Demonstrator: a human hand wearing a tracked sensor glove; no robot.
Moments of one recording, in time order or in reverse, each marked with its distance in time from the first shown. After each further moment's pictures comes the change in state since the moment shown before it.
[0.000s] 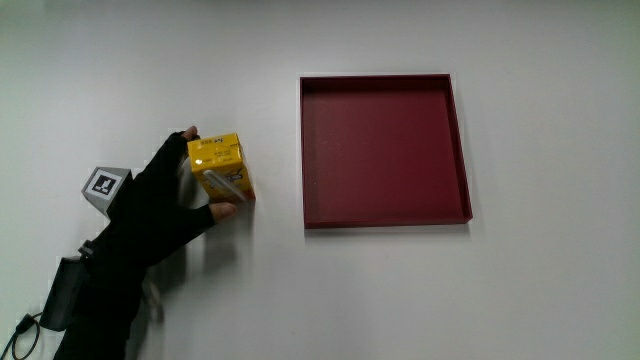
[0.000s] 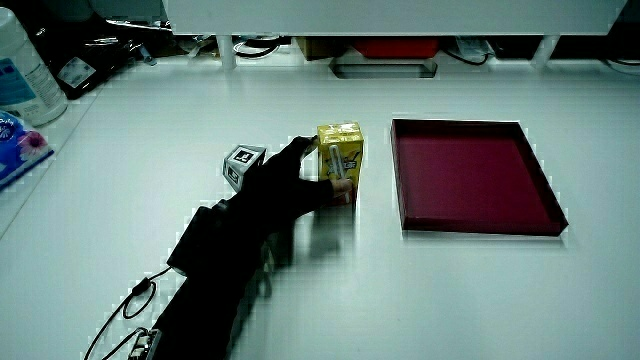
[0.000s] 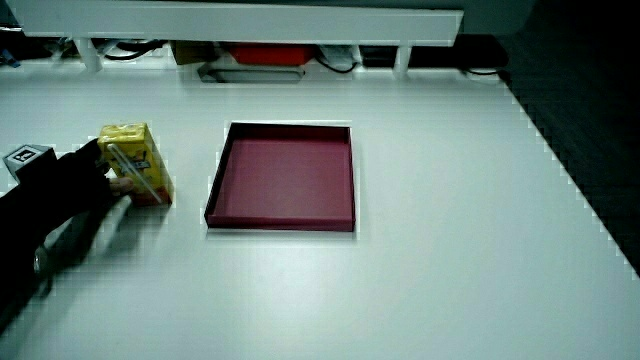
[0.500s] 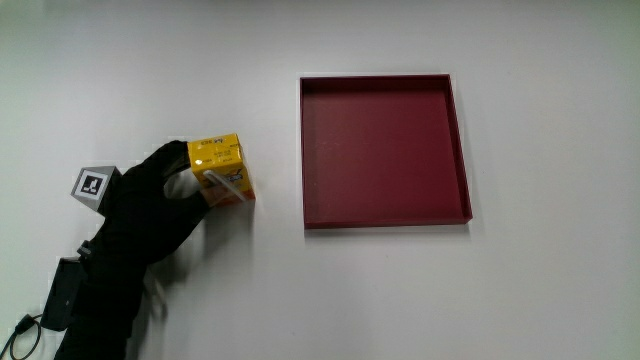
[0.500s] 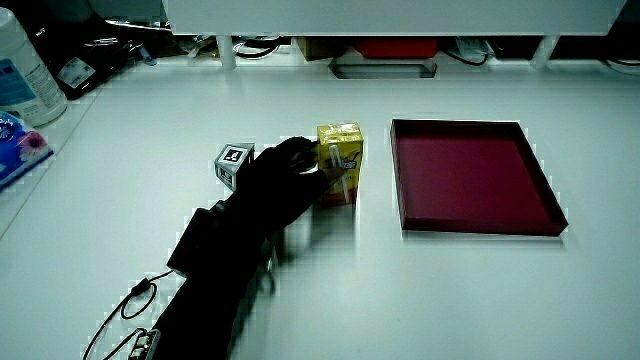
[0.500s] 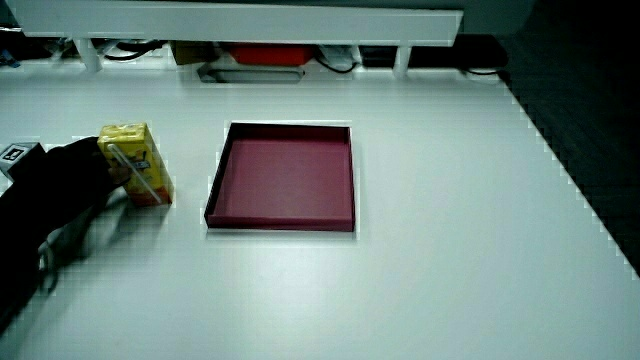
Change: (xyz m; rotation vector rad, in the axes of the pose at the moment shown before) arm 0.005 0.025 -0.017 -0.037 -0.115 -0.024
